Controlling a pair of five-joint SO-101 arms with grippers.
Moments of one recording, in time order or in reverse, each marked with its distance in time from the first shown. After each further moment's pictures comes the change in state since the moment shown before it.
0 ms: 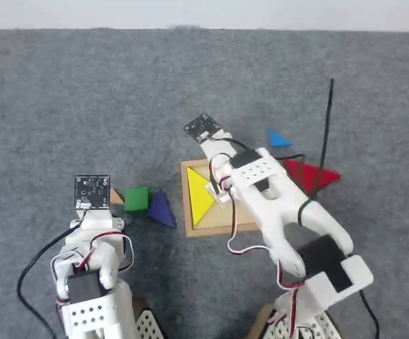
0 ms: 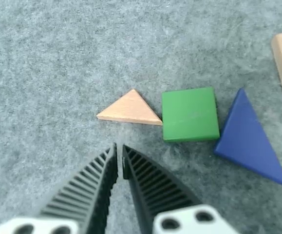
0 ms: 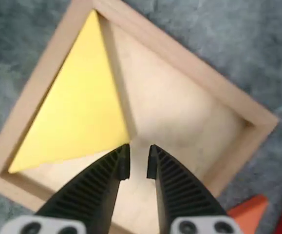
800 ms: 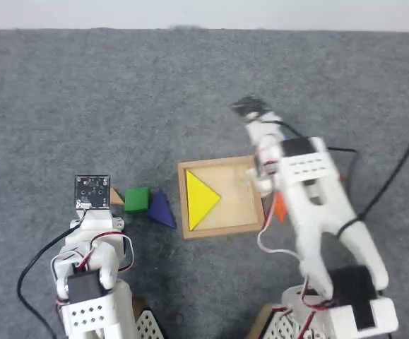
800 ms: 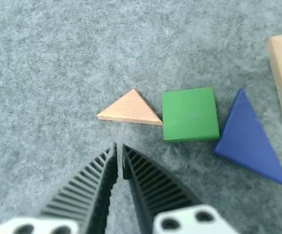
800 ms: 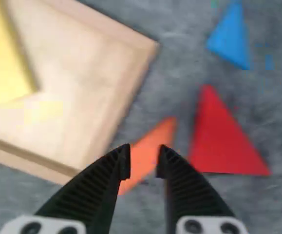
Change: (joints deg) left arm 0.0 0.0 0.0 0.0 0.0; right arm 17.1 -14.5 -0.4 14.3 8.7
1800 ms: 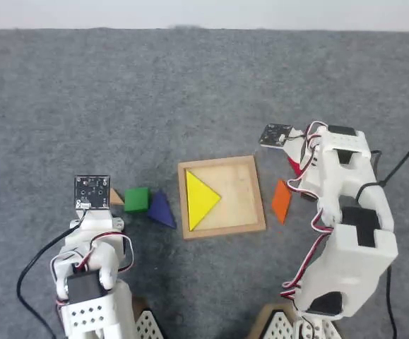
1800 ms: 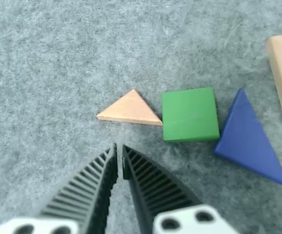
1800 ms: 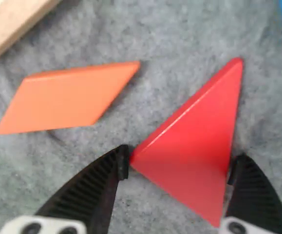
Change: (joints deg) left arm 0.0 0.0 0.0 0.0 0.0; right arm 17.8 28.7 -13.3 -0.3 48.4
